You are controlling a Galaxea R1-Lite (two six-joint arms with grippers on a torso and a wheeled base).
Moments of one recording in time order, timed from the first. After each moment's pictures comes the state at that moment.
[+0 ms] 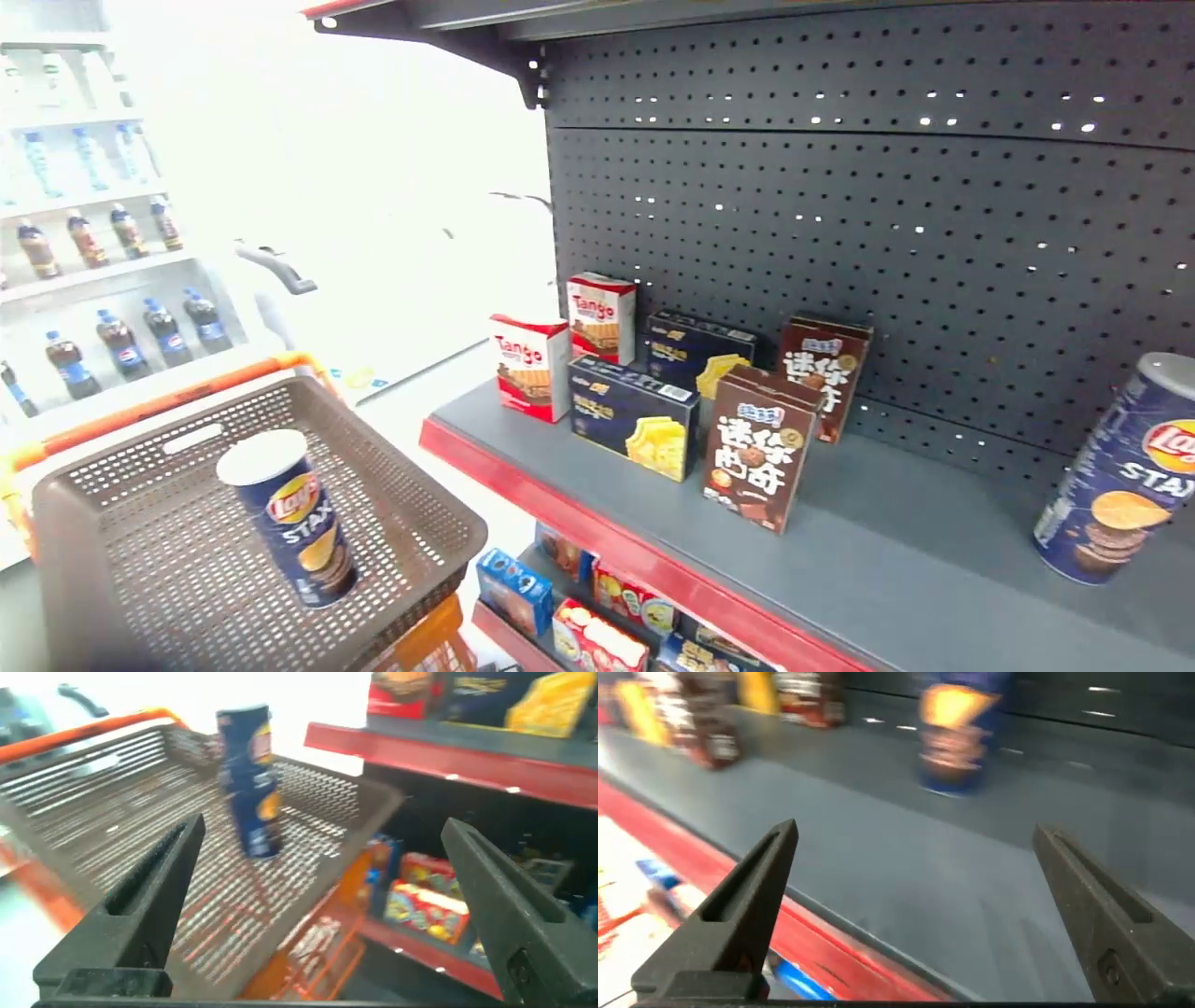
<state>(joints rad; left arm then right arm) 0.00 0.00 0.00 0.00 -0.02 0.01 0.00 0.00 0.00 0.00 0.02 0.00</state>
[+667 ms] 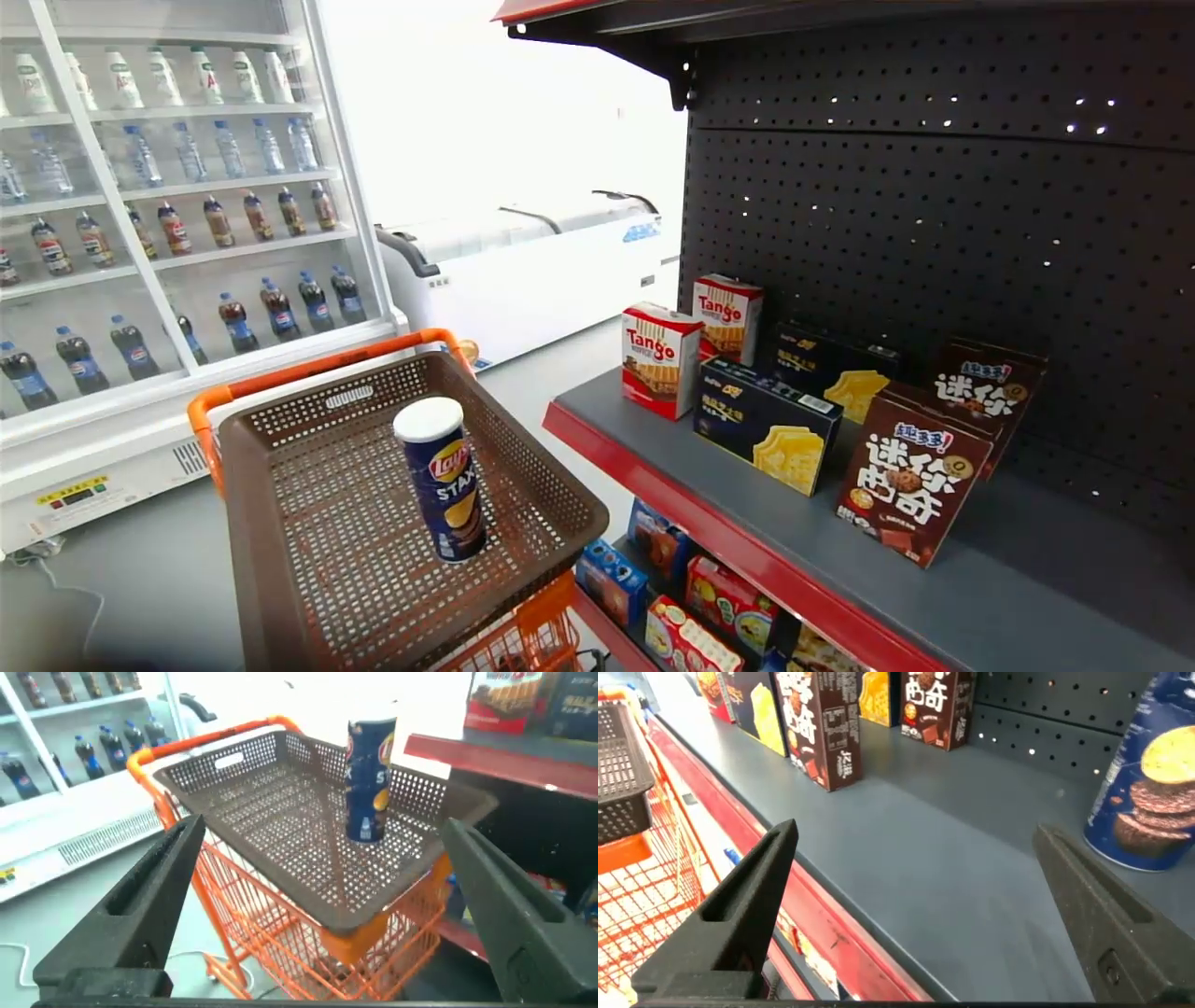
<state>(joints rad) -0.01 0.03 -0.22 0.16 -0.04 0.04 0.00 0.00 0.00 0.00 0.02 0.00</state>
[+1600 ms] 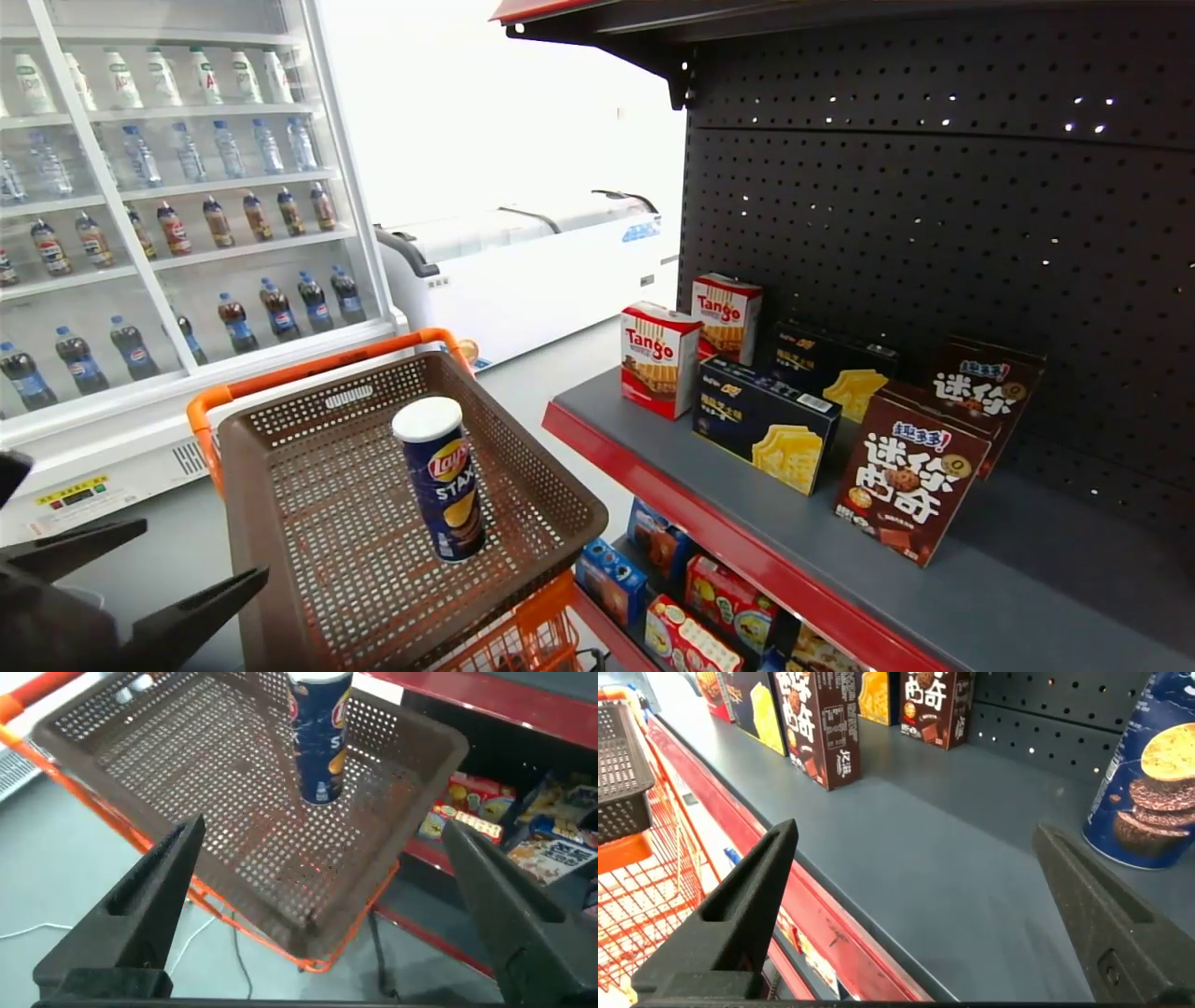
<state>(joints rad) -0.08 0.95 -0.44 -0.08 -0.12 0.07 0.00 0.00 0.00 0.00 0.02 0.00</state>
